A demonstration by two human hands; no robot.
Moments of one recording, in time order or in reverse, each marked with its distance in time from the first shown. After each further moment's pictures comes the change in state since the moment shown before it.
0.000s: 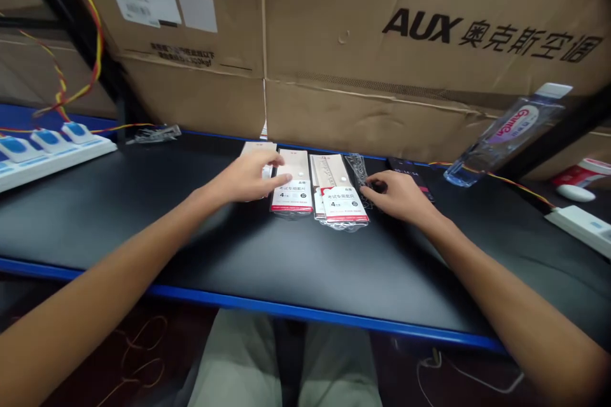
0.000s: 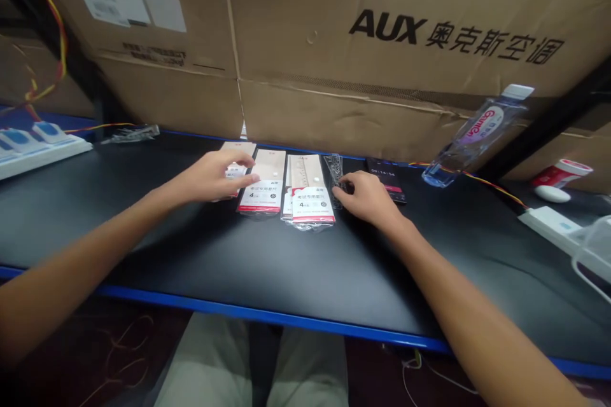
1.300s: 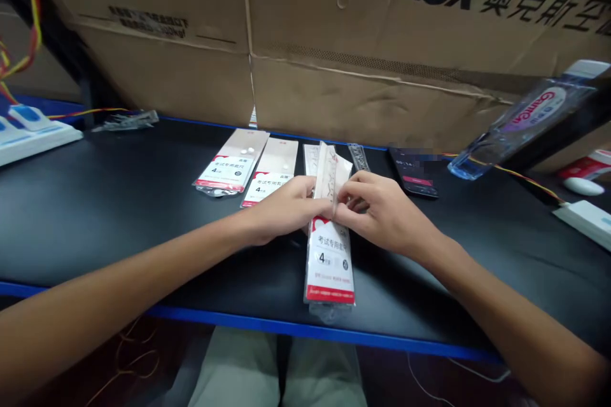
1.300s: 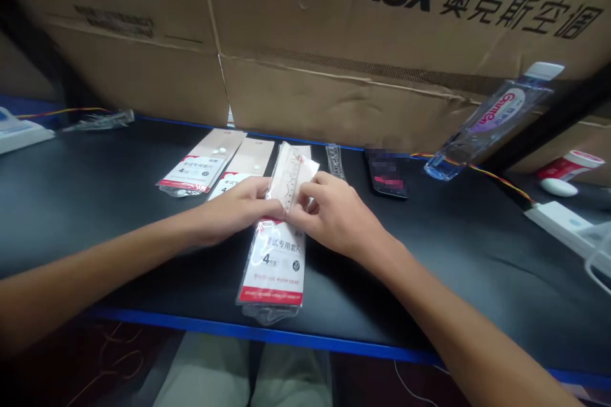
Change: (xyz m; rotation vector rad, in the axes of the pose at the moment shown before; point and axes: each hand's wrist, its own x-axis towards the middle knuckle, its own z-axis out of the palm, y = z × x) left_hand -0.008 0.096 0.043 -1.120 -0.383 -0.262; right_hand -0.028 -0.073 -0.014 0.279 -0.100 -0.224
